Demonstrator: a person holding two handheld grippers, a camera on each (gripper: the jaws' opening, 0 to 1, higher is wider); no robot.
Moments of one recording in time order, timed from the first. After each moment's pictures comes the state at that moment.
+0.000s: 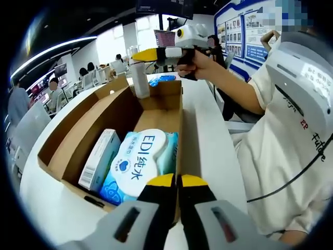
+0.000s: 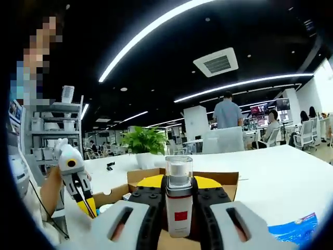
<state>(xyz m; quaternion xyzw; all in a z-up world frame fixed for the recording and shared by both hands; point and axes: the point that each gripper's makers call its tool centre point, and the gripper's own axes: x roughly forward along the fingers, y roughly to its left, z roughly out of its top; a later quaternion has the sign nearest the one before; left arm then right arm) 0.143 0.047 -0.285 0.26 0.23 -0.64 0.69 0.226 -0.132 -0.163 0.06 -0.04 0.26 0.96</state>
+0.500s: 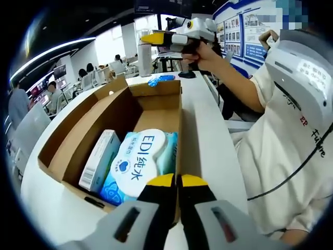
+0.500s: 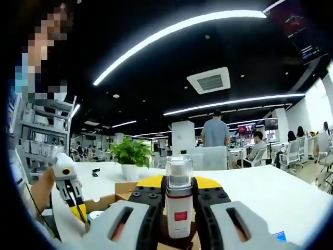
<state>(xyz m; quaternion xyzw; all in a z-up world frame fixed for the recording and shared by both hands) 0.142 0.048 -0.285 0.26 0.23 -0.64 0.68 0.203 -0.180 -0.117 0.01 -0.10 0.17 0.98</state>
